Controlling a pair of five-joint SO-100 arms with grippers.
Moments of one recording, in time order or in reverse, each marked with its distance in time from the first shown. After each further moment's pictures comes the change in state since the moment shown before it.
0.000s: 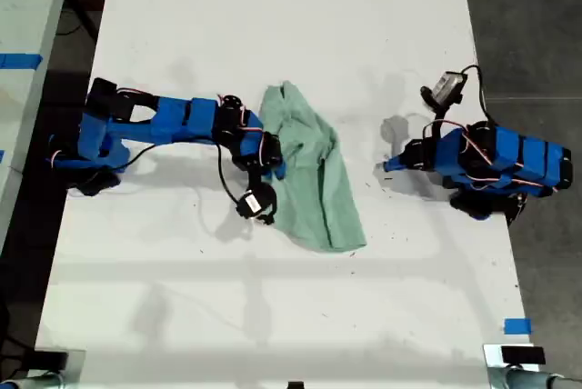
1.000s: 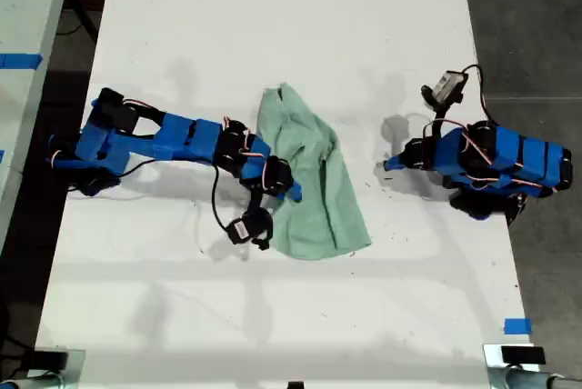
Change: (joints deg) arm 0 5.2 -3.3 0.0 -12.5 3.8; arm 1 0.5 0.0 0.0 0.0 -0.3
